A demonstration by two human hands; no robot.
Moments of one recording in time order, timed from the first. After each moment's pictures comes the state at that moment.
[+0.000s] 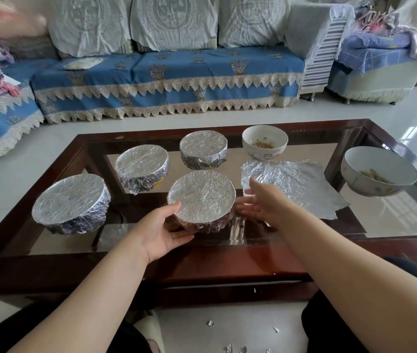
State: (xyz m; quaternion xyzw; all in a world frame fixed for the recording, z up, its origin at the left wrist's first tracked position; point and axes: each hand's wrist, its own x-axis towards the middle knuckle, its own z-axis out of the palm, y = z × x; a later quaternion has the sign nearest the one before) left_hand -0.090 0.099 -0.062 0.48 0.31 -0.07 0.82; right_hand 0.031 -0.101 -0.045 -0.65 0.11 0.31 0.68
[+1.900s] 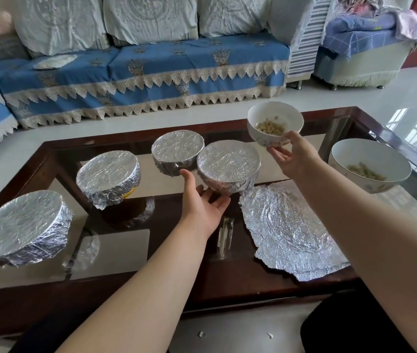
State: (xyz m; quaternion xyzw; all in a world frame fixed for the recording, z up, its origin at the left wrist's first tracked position) left_hand 0.035 -0.002 -0.081 0.28 0.28 0.02 0.92; right_hand 0.177 -0.177 -0.043 -0.43 0.21 0.11 0.87
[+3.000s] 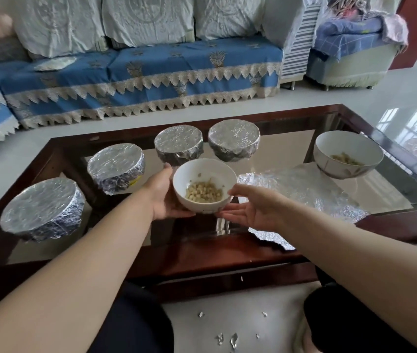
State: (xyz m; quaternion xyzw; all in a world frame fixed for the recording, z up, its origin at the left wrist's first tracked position) left_hand -0.016 0.063 -0.034 0.61 0.31 -0.15 0.72; right_hand 0.009 -0.146 -0.044 -0.53 0.11 0.42 0.73
